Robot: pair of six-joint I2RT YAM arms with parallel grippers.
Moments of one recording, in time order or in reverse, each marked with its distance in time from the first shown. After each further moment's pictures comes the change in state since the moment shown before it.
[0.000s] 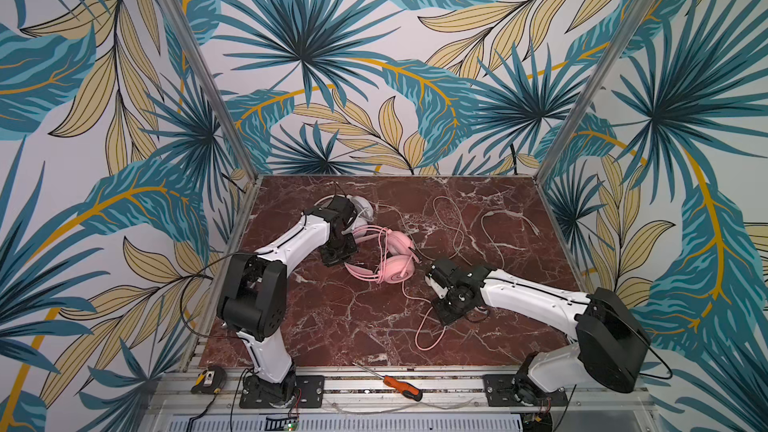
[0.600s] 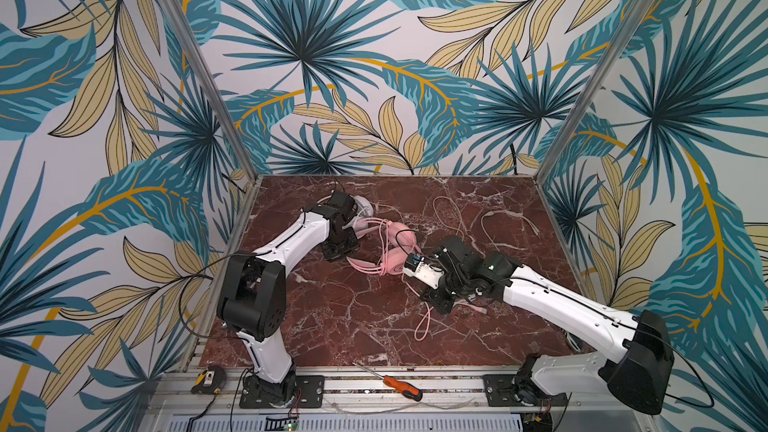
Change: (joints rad) left arm 0.000 0.000 0.045 0.008 0.006 -0.040; right arm 0.034 -0.103 0.227 -0.029 -0.205 -0.483
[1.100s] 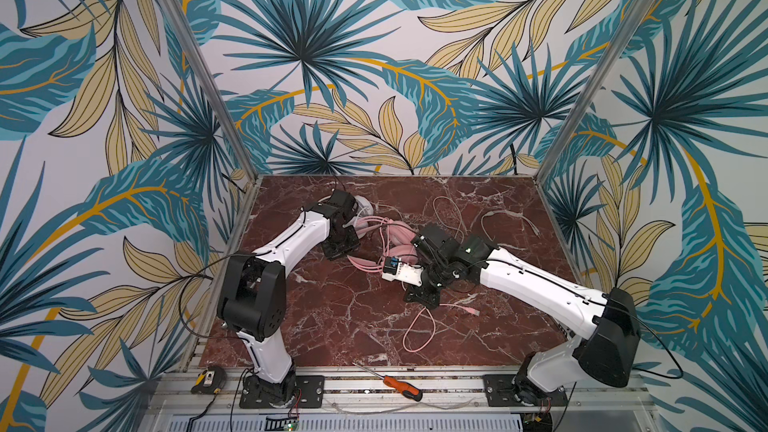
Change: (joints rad) left arm -0.005 0.001 0.022 -0.002 0.003 -0.008; right arm 0.043 0.183 0.190 -0.123 -0.147 -0.197
